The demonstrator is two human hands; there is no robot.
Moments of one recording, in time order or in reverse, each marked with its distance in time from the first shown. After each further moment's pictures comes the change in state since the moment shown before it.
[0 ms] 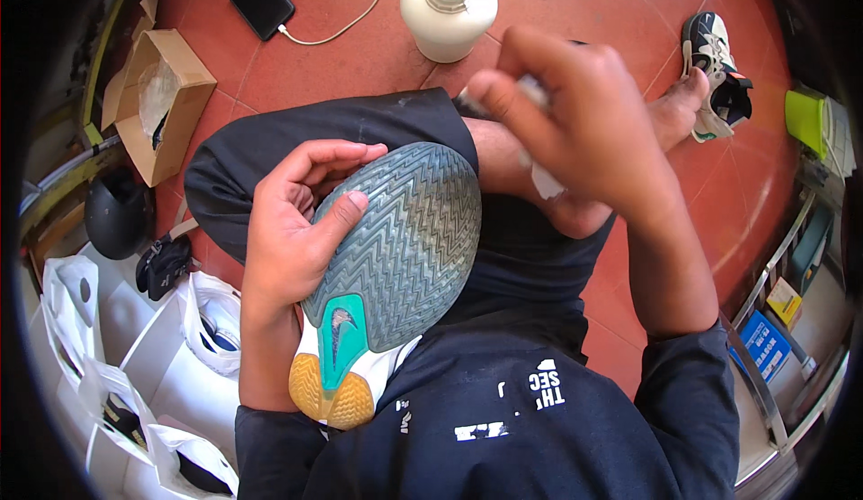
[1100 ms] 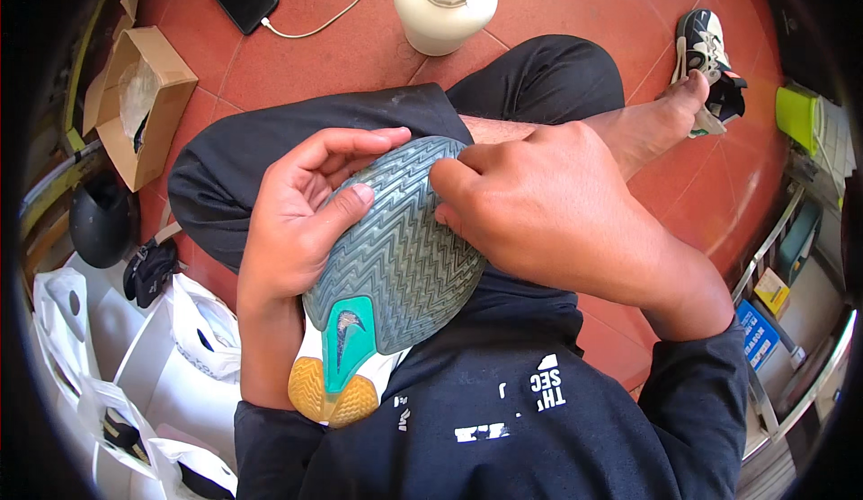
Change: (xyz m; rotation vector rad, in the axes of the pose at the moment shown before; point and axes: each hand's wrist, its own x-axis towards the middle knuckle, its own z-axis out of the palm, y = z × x) left_hand 0.017 -0.006 0.004 -0.315 -0.142 -0.036; right_hand -0.014 -0.037 0.002 -0.279 -0.469 -0.247
